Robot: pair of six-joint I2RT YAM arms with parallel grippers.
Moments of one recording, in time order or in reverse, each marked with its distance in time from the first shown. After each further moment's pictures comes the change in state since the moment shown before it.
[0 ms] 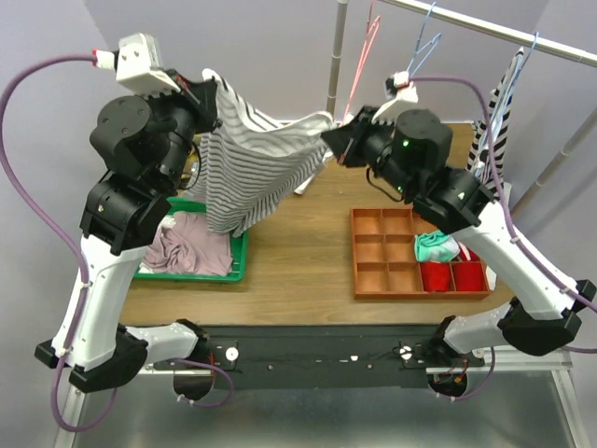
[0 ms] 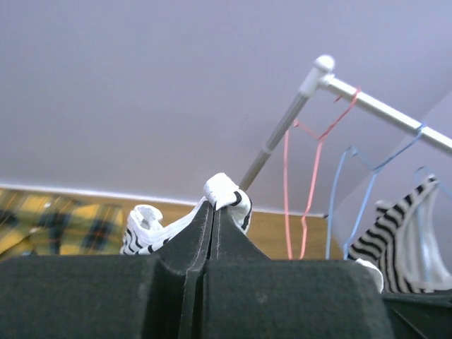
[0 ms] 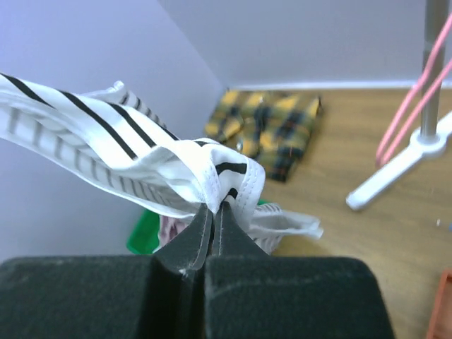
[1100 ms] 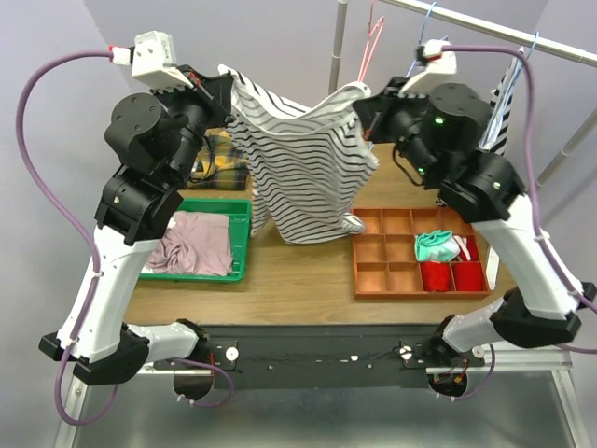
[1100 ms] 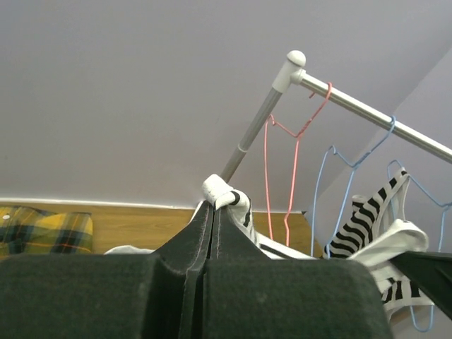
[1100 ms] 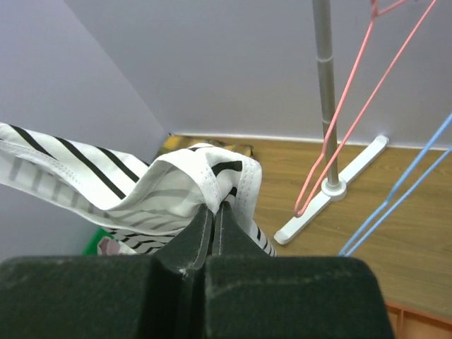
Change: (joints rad) left arm 0.000 0.037 -0.009 0.126 0.082 -0.023; right arm -0.022 0.061 0.361 -0.193 0.169 -0.216
